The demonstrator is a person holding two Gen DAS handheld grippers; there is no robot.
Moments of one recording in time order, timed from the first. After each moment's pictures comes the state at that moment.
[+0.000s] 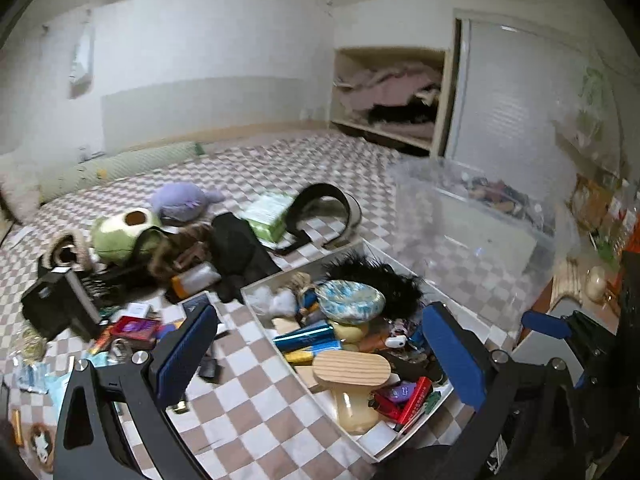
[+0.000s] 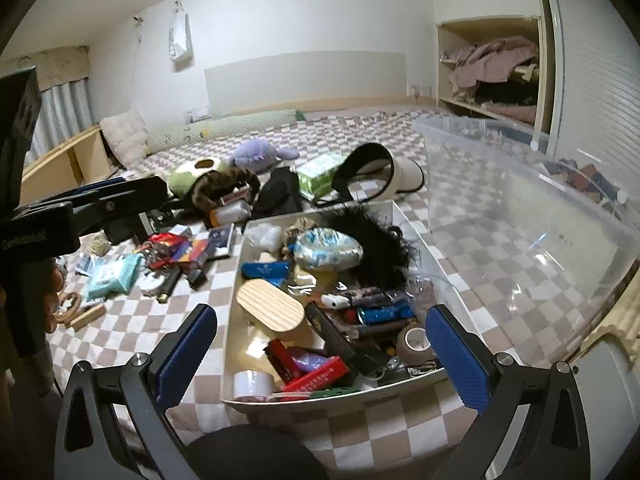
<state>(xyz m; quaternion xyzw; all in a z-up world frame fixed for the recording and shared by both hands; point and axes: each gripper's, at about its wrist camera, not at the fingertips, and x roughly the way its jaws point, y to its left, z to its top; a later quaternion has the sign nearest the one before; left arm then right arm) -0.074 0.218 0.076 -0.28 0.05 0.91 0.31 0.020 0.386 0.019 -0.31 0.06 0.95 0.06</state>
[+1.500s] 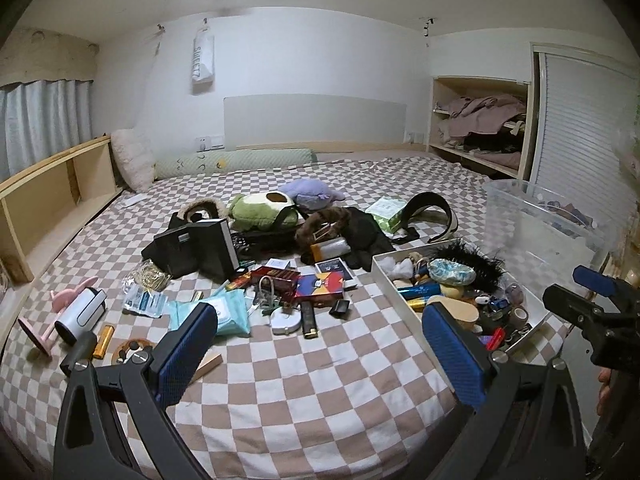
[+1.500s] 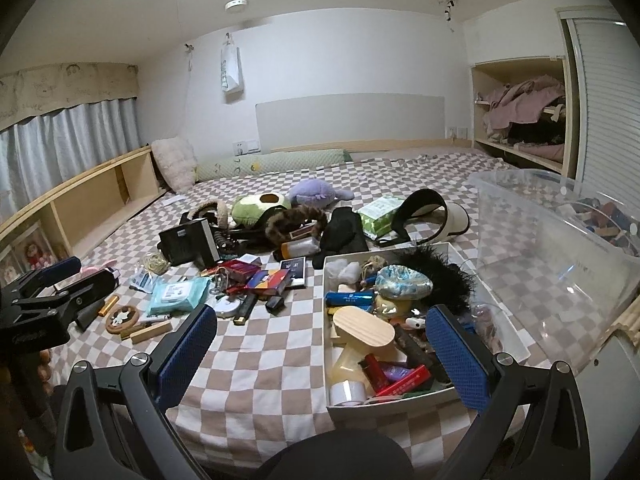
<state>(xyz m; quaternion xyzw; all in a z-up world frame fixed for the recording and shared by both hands) 0.015 0.080 0.063 -0.25 0.03 0.96 0.14 0.054 0.307 0.052 -0.25 0.06 0.97 0.00</state>
